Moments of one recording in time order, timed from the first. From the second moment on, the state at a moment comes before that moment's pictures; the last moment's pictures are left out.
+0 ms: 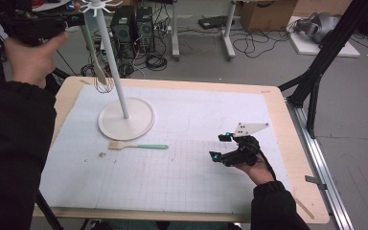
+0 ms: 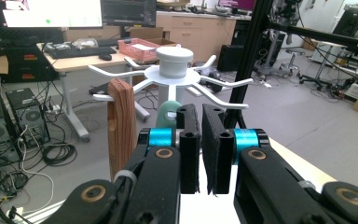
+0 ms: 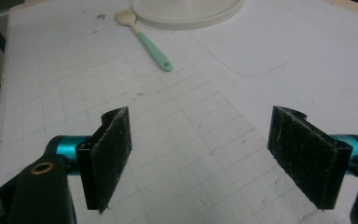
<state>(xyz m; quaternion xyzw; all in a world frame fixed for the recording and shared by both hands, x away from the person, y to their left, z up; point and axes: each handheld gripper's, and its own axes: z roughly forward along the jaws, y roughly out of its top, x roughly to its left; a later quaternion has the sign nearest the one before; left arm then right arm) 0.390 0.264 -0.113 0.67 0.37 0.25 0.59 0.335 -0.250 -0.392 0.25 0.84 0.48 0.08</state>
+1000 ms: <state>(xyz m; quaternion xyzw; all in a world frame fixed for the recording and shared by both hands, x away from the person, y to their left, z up) 0.362 0.278 -0.136 0.69 0.35 0.24 0.59 0.332 -0.247 -0.391 0.25 0.84 0.48 0.08</state>
